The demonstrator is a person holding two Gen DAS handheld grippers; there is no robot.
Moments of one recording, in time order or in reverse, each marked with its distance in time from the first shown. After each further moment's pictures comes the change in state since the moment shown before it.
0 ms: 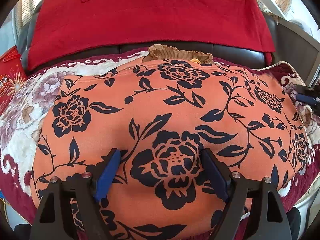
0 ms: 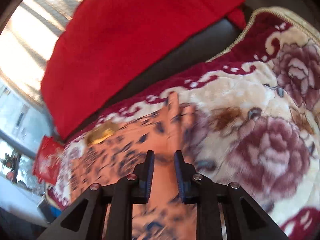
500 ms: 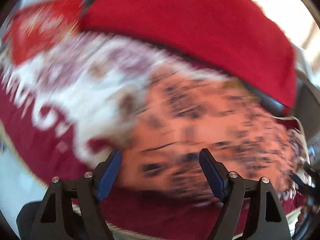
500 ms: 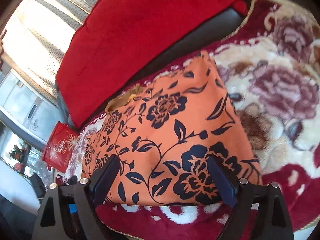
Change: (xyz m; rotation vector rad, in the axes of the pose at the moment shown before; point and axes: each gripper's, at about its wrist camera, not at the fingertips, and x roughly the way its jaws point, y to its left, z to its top) left arm -0.046 0.159 -0.045 -0.427 0.013 0.006; right arm -0.021 0.028 -0.100 -0.006 -0.043 0.062
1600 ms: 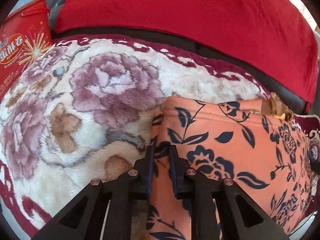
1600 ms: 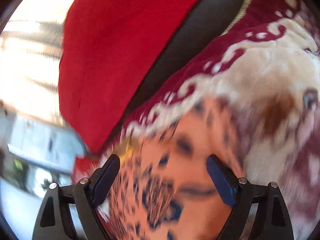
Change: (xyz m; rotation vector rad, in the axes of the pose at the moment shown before) left arm 0.091 -0.018 0.112 0.152 0.095 0.069; right arm 0.100 -0.084 0.135 0.310 0.069 0.189
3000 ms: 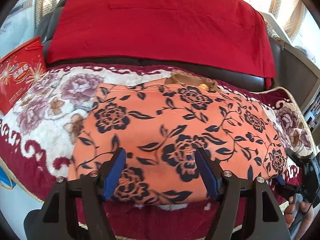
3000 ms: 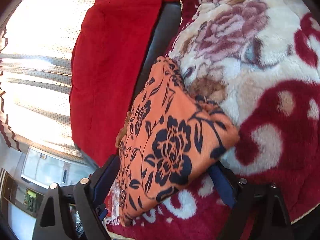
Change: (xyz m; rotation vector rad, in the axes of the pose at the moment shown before) left arm -0.118 -0.126 -0.116 0.166 -0.168 -0.070; right arm -0.067 -0.030 -0.186 0.151 -0.246 0.064
